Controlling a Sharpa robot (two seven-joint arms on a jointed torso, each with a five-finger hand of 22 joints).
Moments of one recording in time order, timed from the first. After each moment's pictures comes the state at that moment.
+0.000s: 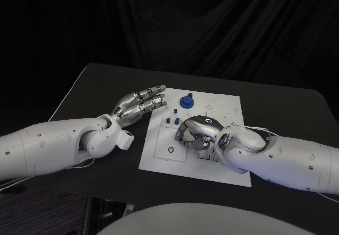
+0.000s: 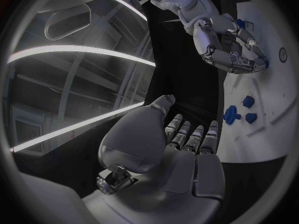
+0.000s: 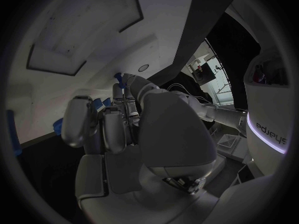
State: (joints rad) left arm 1.14 -0.97 -0.21 1.56 -0.13 0.06 0.68; left_hand 1.42 0.19 0.10 0.01 0.46 0.32 0.11 0.04 0.04 0.10 0.12 0.13 0.03 0.05 0.24 0.02 0.01 0.11 0.09 0.29 0.03 0.20; right arm 1.15 -0.62 -0.24 1.57 -1.51 -0.42 -0.05; right_hand 1.48 -0.10 0.37 -0.02 0.34 1.03 0.12 0.18 0.41 0.98 0.07 0.50 0.22 1.47 -0.01 1.41 1.28 0.09 1.45 0.09 1.23 1.31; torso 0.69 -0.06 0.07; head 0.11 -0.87
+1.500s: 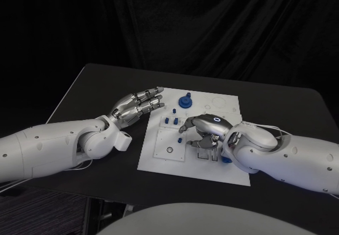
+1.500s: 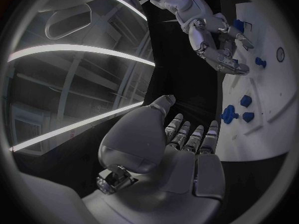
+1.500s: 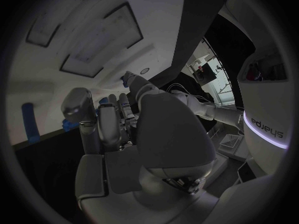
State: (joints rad) left arm 1.13 -0.97 -0.21 1.55 -0.13 0.07 0.68; left_hand 1.42 0.19 0.10 0.01 0.46 0.33 0.13 0.04 0.04 0.09 0.12 0.13 0.03 0.05 0.24 0.02 0.01 0.11 0.09 0.29 0.03 0.20; right arm 1.19 -0.72 -0.23 1.65 -1.51 -0.39 -0.05; right_hand 1.50 -0.14 0.25 0.05 0.27 0.80 0.15 0.07 0.32 0.57 0.16 0.56 0.24 1.42 0.07 1.37 1.18 0.10 1.35 0.16 1.04 1.31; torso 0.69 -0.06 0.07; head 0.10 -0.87
